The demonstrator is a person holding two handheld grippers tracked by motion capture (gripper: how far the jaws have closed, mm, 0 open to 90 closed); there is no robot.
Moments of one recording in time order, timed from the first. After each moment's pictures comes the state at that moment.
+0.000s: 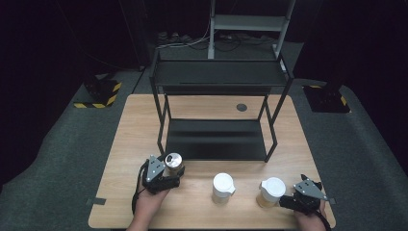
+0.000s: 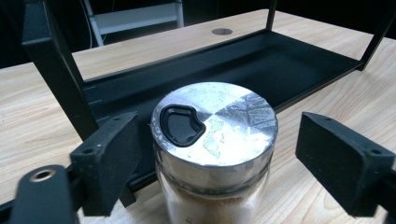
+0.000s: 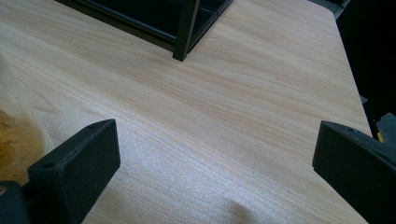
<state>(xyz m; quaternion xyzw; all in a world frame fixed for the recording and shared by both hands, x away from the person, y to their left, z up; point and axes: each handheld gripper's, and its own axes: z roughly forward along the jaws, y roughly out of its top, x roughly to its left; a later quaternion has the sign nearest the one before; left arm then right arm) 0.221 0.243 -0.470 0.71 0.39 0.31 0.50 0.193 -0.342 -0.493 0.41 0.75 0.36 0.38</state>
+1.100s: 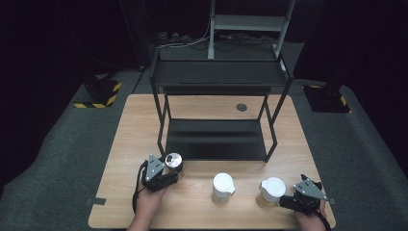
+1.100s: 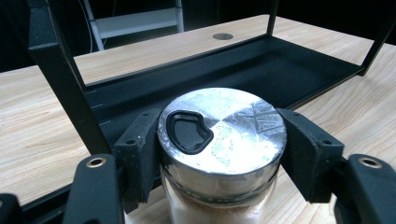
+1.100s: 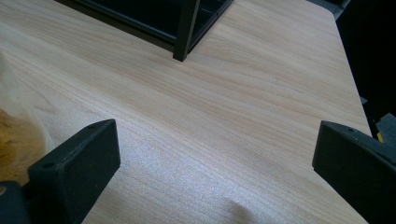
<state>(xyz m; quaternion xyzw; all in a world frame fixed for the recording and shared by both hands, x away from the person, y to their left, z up) 0.225 0.246 -0.471 0.71 0.38 0.31 0.50 0.193 -0.342 -0.493 0.41 0.75 0.36 0.38</state>
